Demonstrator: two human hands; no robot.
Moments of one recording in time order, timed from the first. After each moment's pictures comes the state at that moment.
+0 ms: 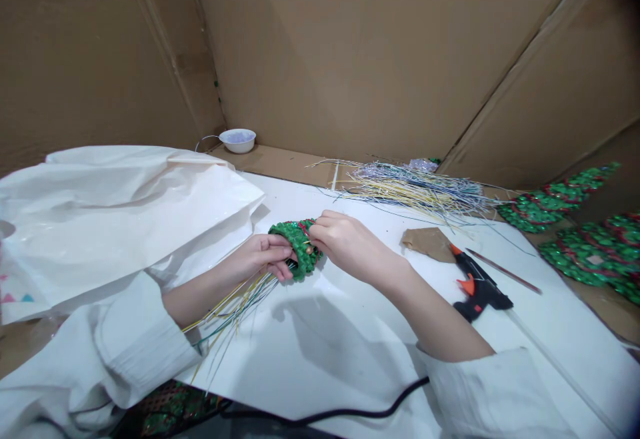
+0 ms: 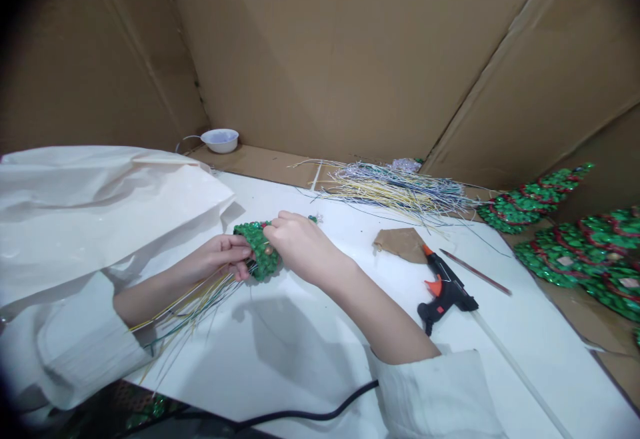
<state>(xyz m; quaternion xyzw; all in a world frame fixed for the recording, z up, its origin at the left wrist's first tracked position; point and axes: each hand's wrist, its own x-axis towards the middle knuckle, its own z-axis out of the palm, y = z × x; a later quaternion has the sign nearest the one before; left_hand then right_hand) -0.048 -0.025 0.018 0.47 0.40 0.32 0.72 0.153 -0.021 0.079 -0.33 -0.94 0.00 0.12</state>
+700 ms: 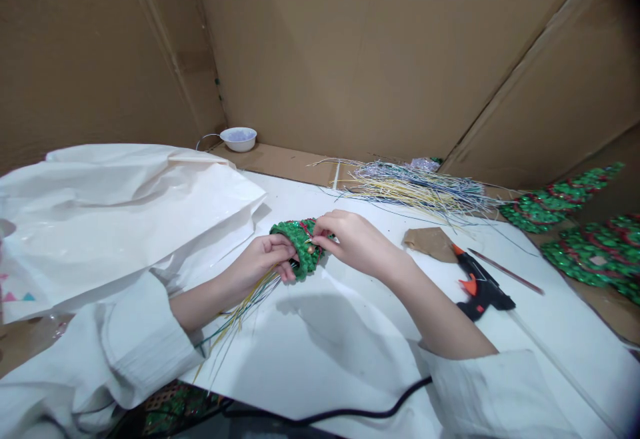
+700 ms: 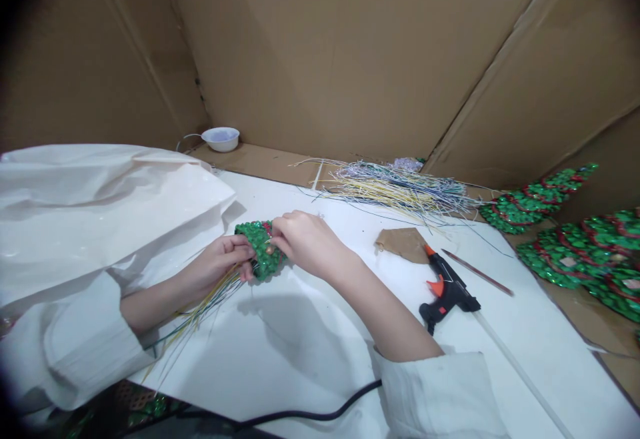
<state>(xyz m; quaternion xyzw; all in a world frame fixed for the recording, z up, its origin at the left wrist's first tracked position) -0.039 -0.035 0.016 0.50 0.43 0.36 0.66 0.158 -0.018 0.079 -0.39 -0.90 0.10 0.15</state>
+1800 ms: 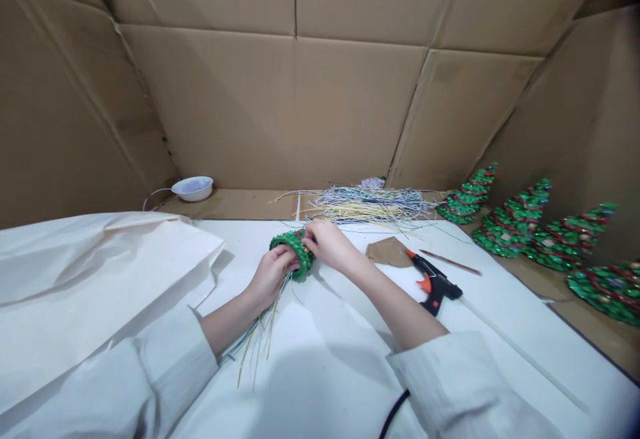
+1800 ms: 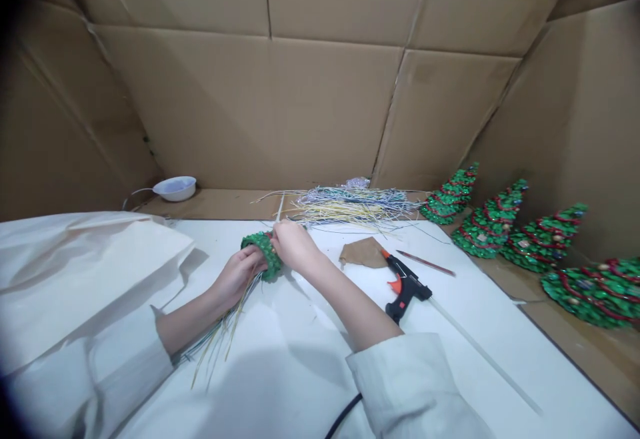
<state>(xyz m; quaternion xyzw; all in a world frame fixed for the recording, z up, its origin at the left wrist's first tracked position) 0.040 0.029 -0.002 0.44 0.37 0.48 0.66 0.186 0.024 0.067 -0.56 -0.80 0.06 0.21</state>
